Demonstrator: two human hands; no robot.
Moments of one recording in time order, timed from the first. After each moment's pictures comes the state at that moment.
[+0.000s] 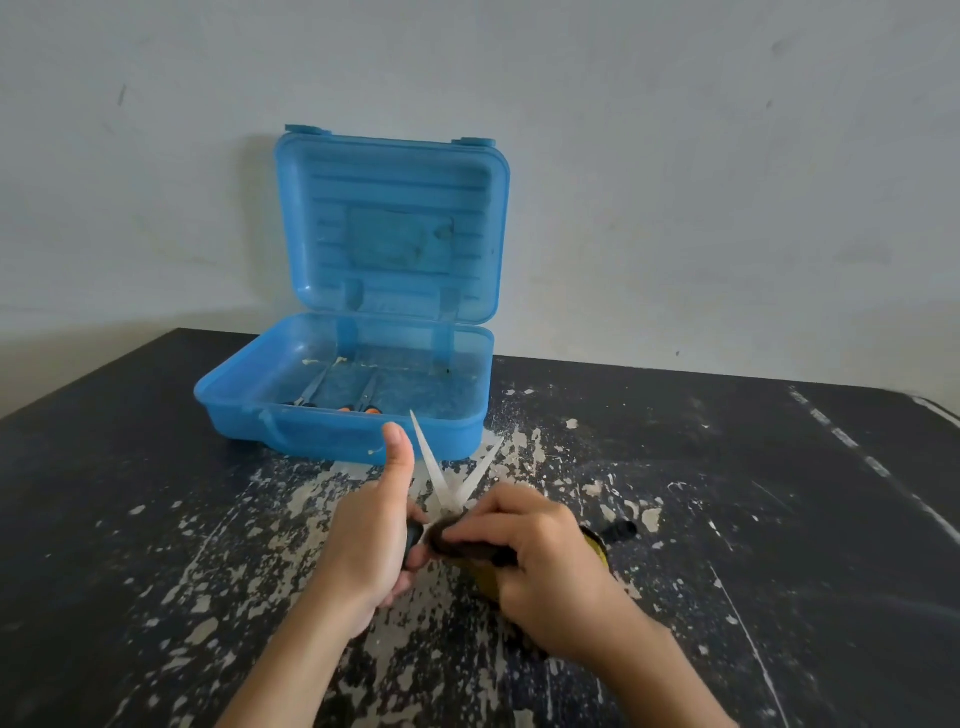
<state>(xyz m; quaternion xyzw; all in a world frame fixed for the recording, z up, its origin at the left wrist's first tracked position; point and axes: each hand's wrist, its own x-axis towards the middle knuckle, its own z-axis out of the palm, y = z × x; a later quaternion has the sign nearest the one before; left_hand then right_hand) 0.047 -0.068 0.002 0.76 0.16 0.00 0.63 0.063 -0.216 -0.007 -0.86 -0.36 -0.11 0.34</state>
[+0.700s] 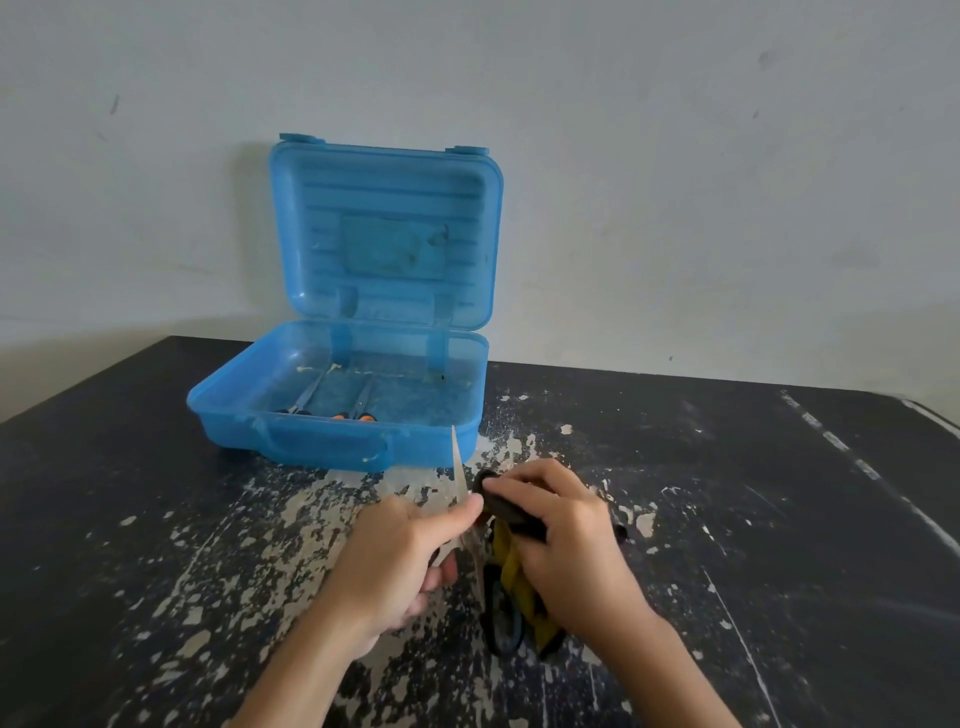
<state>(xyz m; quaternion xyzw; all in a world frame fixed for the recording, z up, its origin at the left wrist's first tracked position) 0.041 -0.074 0.007 0.77 0.07 -0.05 0.63 0.076 -0.227 -0.013 -0.86 -0.27 -0.23 0.36</state>
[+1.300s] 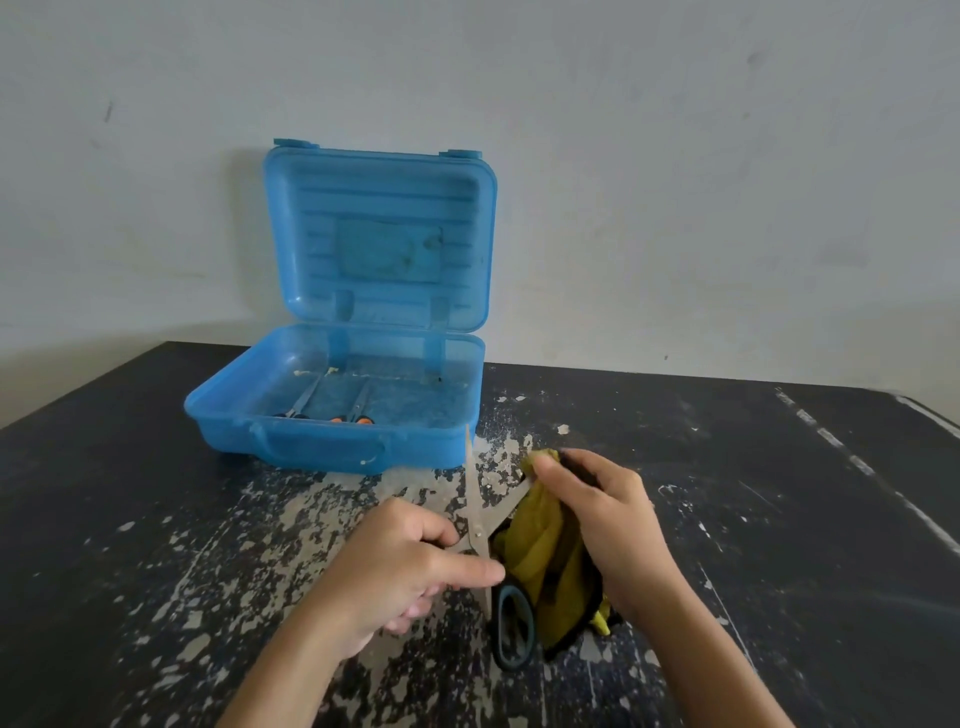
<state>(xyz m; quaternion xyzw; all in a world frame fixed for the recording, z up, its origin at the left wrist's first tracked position) 0.043 -0.069 0.008 0.79 0.02 -0.11 0.60 0.080 -0.243 0.009 -0.73 -0.03 -0.02 0.68</state>
